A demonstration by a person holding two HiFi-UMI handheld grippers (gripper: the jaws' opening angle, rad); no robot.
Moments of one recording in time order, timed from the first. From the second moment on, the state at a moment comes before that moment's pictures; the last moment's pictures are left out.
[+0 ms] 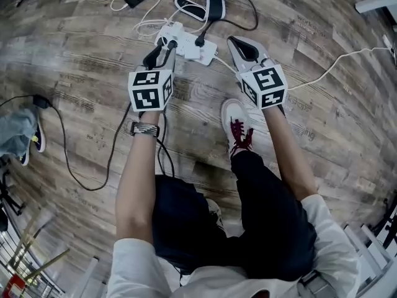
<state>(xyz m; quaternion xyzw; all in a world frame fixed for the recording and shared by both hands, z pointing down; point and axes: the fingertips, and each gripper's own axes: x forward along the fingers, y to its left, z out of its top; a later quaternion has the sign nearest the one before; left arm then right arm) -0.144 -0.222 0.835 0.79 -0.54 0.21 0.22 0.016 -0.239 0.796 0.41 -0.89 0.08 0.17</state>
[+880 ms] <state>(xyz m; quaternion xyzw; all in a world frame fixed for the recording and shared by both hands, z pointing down) -0.159 -0.317 0.550 0.79 -0.60 0.13 0.02 0.020 -0.328 0.521 0.43 -0.90 -0.04 0.08</state>
